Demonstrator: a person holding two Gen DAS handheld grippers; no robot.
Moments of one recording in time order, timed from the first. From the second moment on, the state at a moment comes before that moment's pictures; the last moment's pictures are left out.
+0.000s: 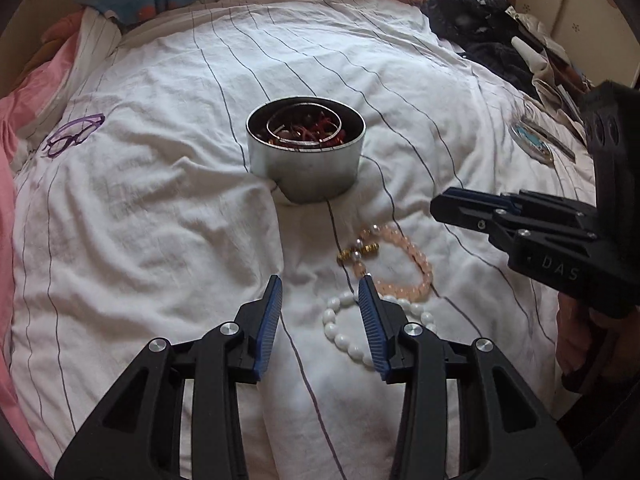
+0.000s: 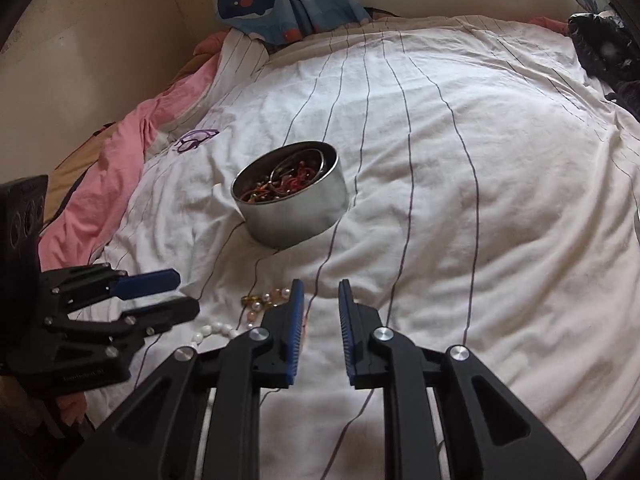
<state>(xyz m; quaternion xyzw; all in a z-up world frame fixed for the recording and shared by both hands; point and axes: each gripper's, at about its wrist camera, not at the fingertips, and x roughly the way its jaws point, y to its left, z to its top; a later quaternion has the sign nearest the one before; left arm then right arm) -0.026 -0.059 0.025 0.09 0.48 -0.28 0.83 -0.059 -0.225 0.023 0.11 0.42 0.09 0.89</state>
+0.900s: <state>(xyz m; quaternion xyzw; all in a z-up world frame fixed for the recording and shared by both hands) -0.035 -0.079 0.000 0.16 0.48 -0.29 0.81 -0.052 -0.193 -0.009 -0.01 0.47 0.08 0.88</state>
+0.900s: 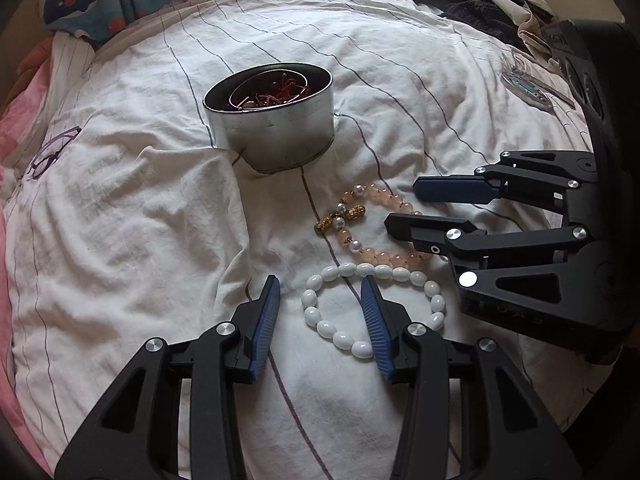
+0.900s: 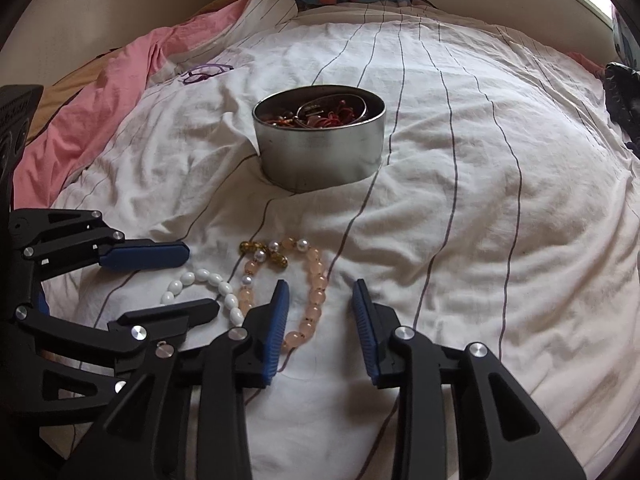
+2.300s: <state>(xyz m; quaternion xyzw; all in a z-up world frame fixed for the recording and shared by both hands) -0.017 -0.068 0.008 0.17 0.43 -0.24 0.85 -0.056 -0.220 0.002 0.03 0.44 0.08 0.90</state>
